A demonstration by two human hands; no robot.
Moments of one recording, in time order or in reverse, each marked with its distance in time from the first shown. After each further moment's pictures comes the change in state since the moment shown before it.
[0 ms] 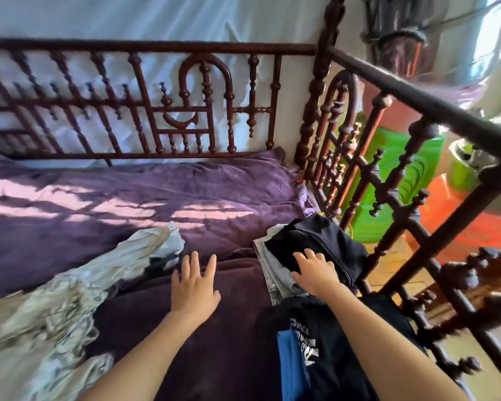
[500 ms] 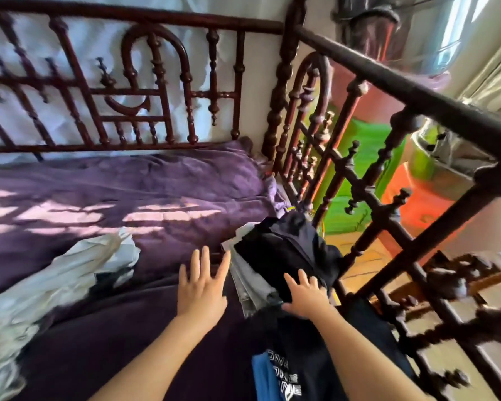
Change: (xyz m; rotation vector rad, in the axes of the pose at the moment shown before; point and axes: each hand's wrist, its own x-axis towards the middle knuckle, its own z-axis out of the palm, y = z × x) left_hand 0.063 0.062 0.018 -0.009 0.098 0.275; right_hand 0.031 0.049 0.056 -0.073 -0.137 0.171
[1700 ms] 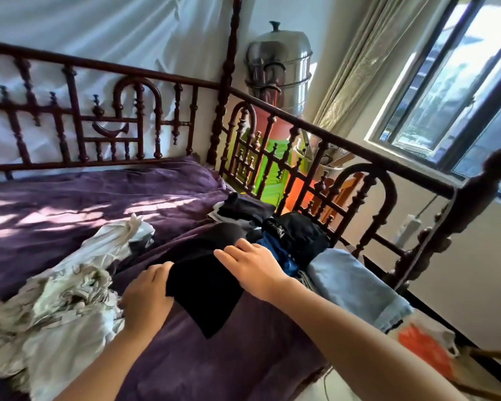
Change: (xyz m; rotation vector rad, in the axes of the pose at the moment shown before) left_hand -0.362 -0.278 -0.023 -0.523 0.694 0.311; right_hand -0.439 -0.337 -0.025 -0.342 1.003 -0.461
